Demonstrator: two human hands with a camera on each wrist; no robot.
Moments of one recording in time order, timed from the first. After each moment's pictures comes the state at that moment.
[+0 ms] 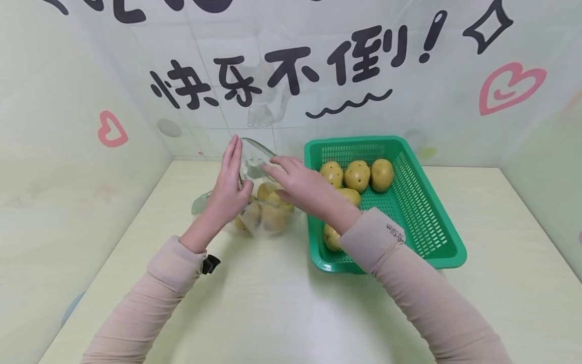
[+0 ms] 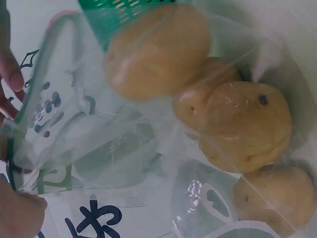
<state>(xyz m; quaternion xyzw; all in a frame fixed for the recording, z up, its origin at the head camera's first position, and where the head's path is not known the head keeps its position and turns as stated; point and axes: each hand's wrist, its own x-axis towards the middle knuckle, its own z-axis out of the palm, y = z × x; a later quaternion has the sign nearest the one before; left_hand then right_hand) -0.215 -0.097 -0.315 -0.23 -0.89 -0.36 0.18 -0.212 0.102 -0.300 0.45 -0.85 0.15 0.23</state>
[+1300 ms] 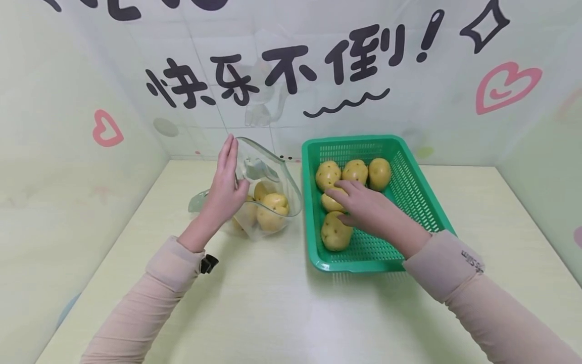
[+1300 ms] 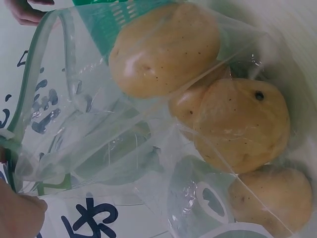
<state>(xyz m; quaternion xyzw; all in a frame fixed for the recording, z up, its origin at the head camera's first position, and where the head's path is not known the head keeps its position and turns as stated) -0.219 -0.098 -0.319 -0.21 -0.89 -0.37 0.18 -0.178 0.198 -0.320 0.38 -0.92 0.06 0.12</state>
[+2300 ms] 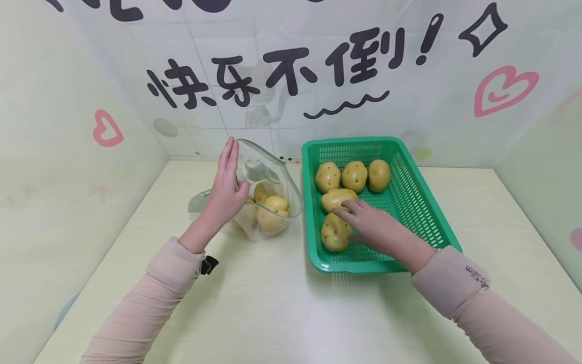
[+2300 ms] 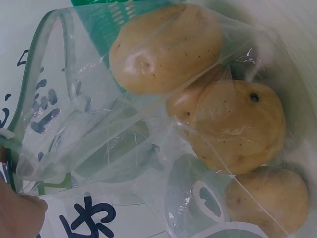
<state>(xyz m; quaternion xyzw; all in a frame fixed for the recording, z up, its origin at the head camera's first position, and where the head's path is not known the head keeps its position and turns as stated) -0.219 -0.100 -0.322 -0.21 -0.88 -0.38 0.17 -0.161 0.212 -0.345 0.40 -0.91 0.05 0.09</state>
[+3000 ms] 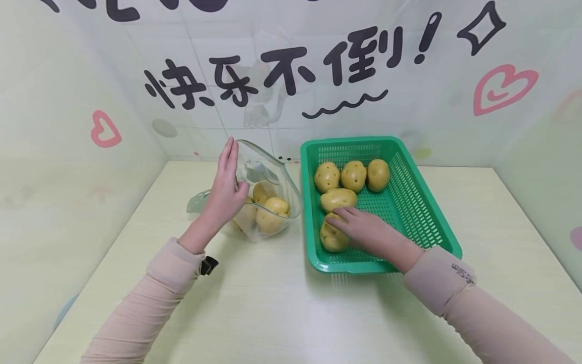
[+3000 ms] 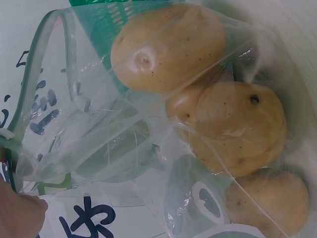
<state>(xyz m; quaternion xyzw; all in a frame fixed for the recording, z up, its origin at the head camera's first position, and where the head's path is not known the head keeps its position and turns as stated) -0.220 -0.097 -0.324 -0.21 -0.89 -0.37 0.17 -0.166 0.207 -0.363 0.44 -0.90 0.02 0.09</state>
